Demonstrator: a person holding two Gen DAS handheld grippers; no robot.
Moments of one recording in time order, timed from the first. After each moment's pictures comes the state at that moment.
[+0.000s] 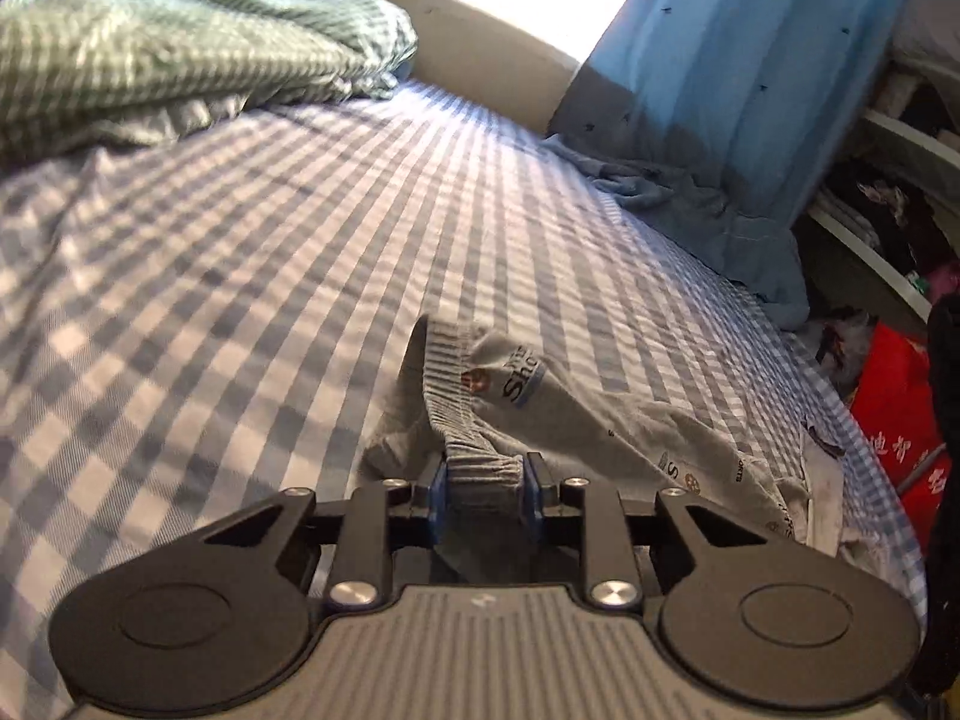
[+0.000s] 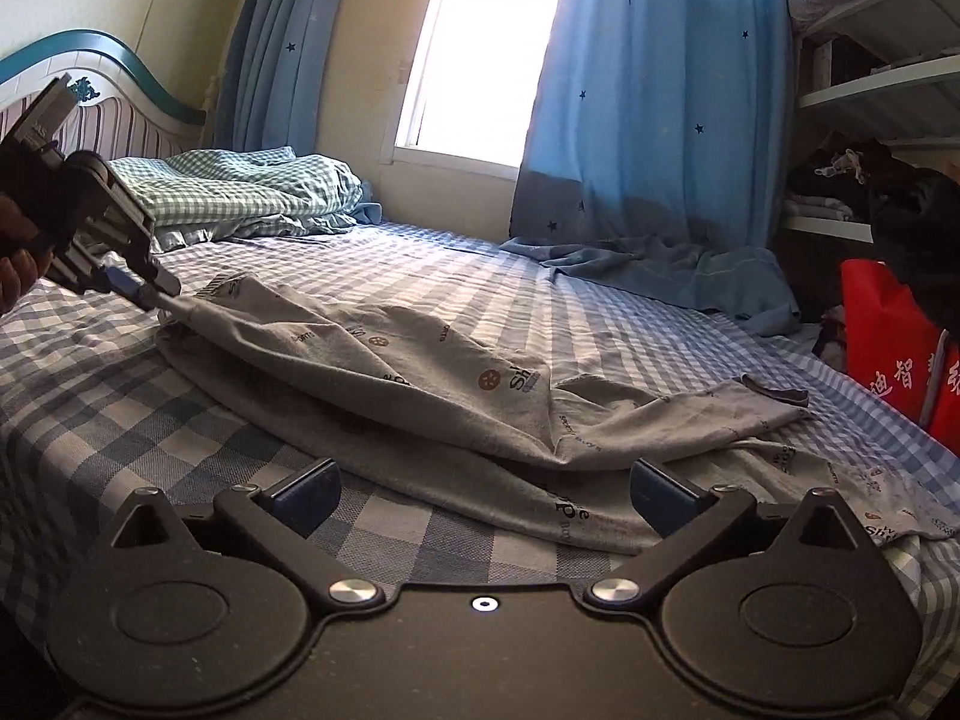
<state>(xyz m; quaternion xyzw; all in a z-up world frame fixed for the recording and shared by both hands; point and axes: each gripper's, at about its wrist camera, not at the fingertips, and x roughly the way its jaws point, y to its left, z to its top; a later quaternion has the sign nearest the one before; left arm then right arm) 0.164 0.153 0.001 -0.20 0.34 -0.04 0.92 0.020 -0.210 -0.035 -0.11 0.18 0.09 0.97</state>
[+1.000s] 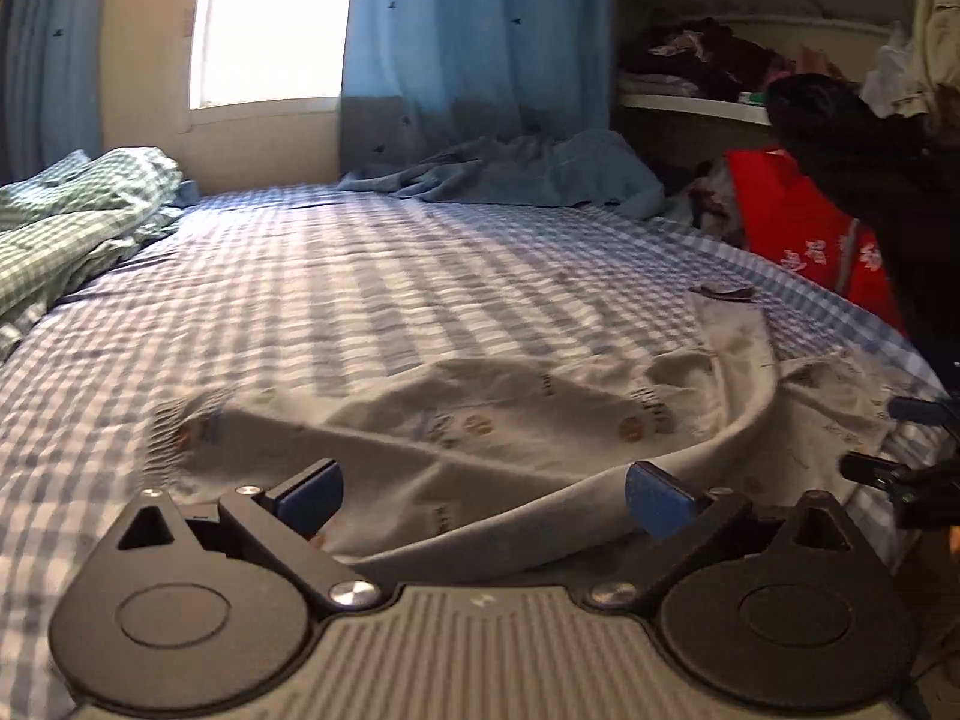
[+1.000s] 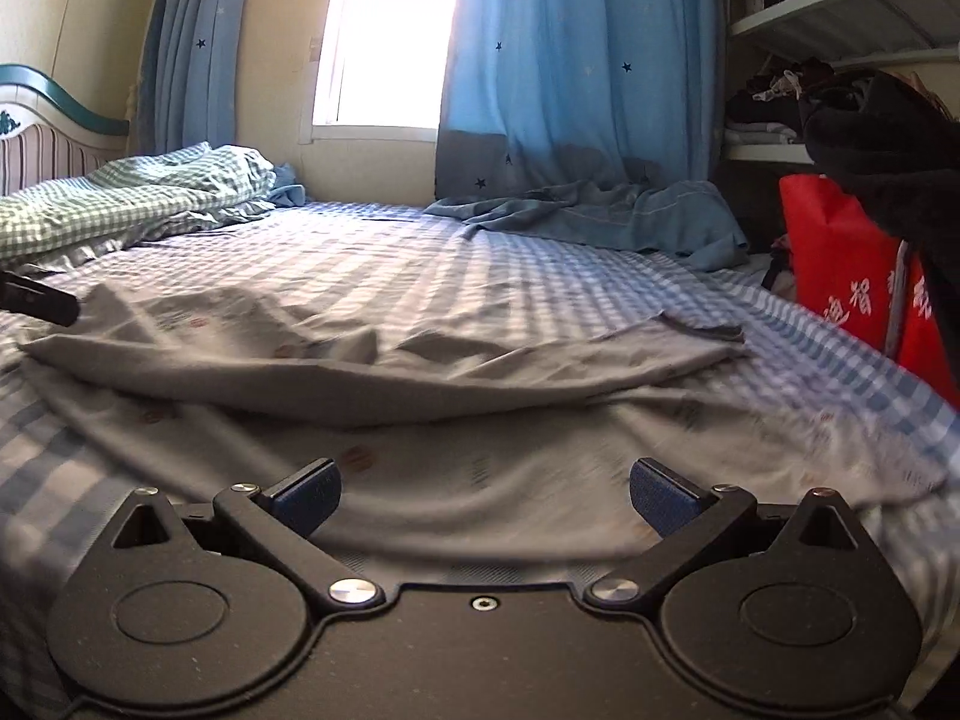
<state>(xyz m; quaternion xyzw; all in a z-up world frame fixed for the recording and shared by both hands) 0.164 -0.005 0.003 0.01 0.28 -0.18 0.94 0.095 -0.327 -0.039 -0.07 0.22 0.05 0.97</state>
